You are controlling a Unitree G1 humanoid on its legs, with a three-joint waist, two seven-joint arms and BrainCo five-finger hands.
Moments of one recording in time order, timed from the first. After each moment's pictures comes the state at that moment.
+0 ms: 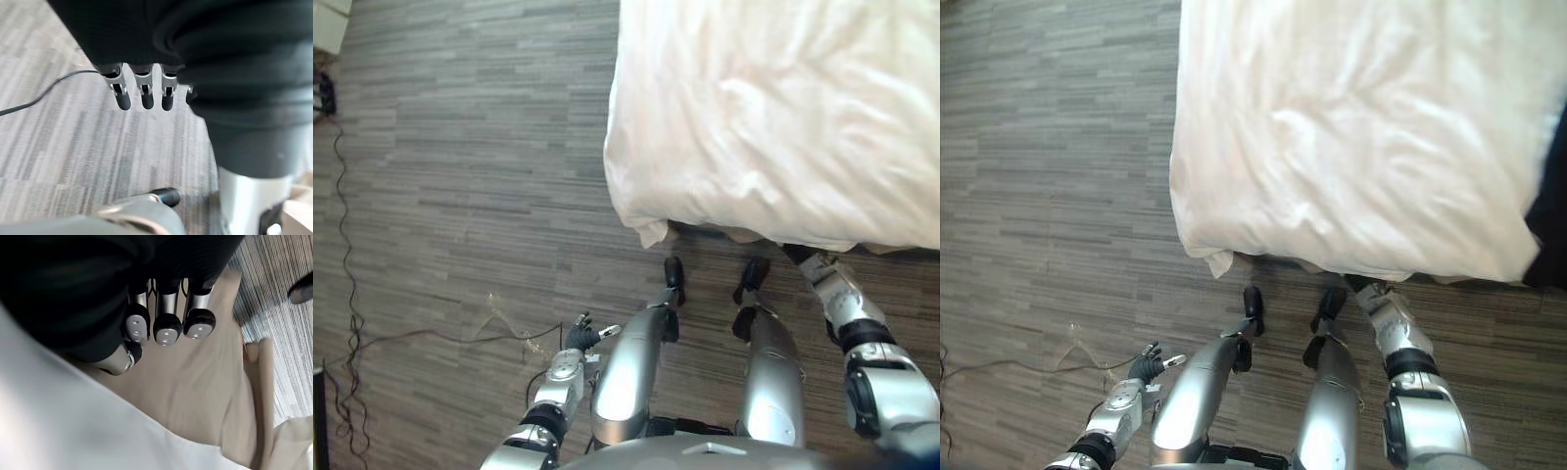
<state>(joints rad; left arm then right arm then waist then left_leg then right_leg) -0.13 0.11 -0.10 0.95 -0.22 -0.05 0.11 -0.38 -0.36 -0.14 0.86 0.82 0.09 0.45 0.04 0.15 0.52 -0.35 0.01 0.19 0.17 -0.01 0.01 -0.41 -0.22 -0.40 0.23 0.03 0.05</state>
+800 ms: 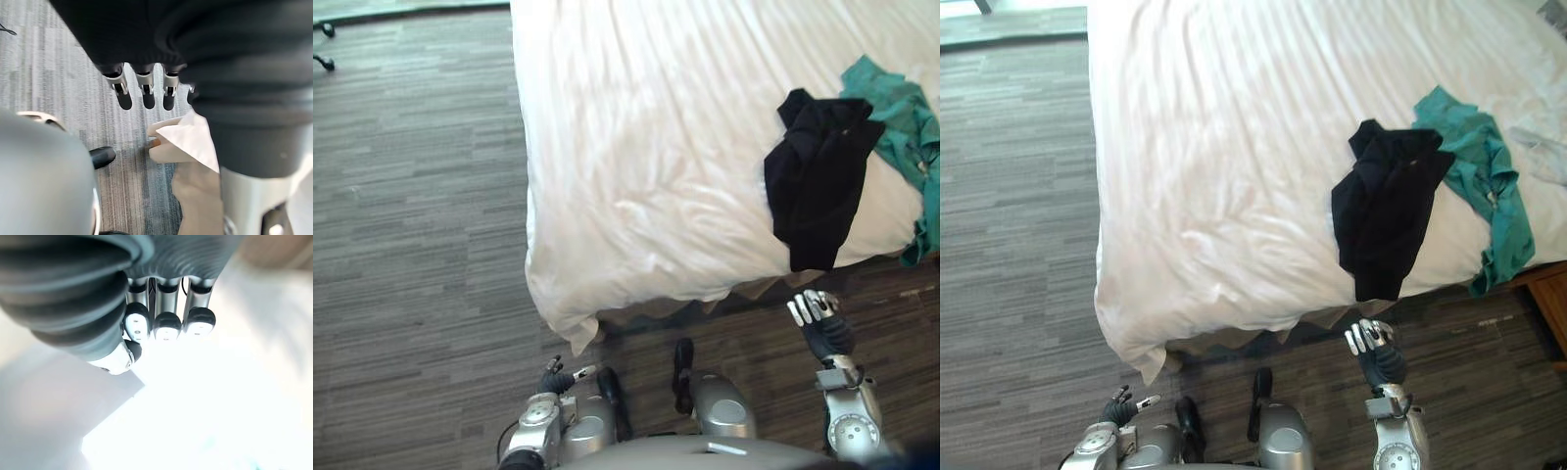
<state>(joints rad) 0.08 0.13 0.04 0.89 -0.10 0.00 0.11 0.19 -0.09 -0.28 0.12 0.85 0.00 0.70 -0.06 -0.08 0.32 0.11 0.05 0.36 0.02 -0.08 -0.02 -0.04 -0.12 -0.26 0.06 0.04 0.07</state>
